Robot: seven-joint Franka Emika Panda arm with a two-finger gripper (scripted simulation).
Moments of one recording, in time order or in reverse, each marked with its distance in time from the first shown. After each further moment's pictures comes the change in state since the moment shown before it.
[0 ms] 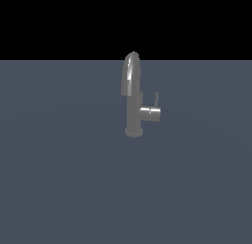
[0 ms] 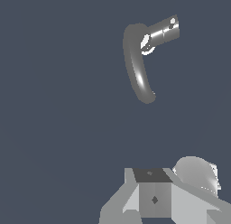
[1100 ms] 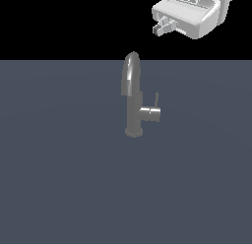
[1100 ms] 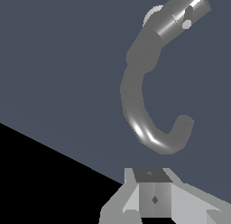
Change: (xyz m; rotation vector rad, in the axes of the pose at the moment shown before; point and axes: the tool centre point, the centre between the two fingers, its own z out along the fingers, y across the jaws) arm 0.152 0.029 0.040 0.381 -0.331 0.410
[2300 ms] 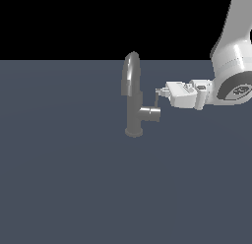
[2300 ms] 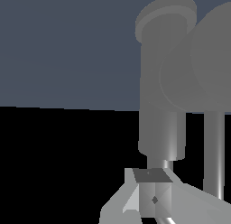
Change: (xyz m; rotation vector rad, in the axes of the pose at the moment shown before) arm 0.179 0.041 0.062 0.471 -0.410 0.514
